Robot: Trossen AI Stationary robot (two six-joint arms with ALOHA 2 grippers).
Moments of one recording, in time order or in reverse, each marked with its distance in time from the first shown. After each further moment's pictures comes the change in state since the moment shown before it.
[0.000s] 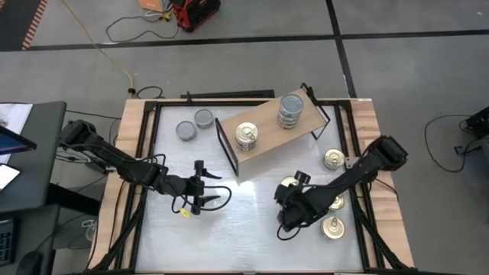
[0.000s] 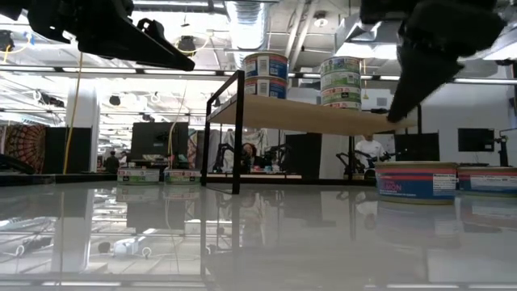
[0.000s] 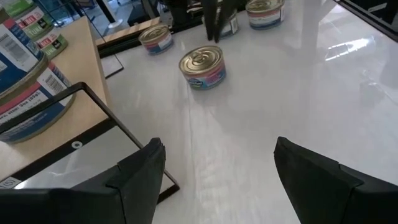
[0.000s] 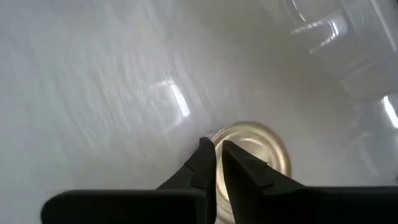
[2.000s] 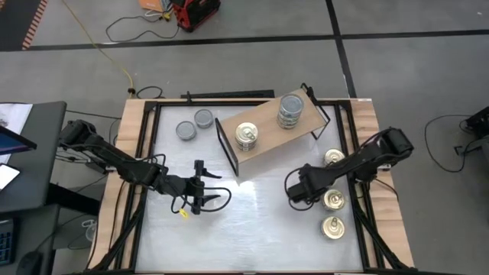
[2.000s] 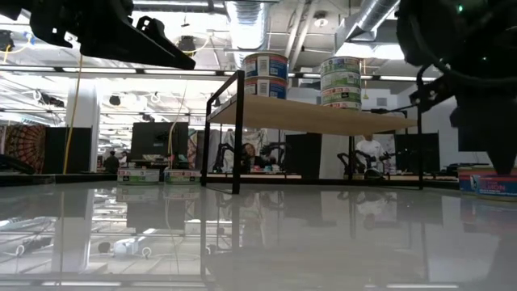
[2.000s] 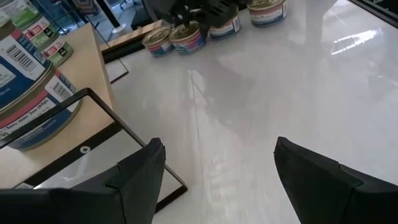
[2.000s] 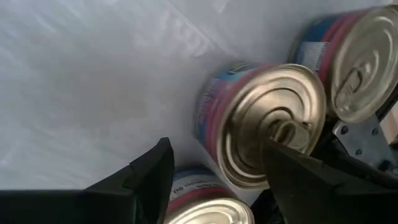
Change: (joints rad) left arm 0.000 0.000 -0.001 0.005 -0.022 0.054; right arm -0.176 -0.082 -0.281 -0.283 -0.456 0.349
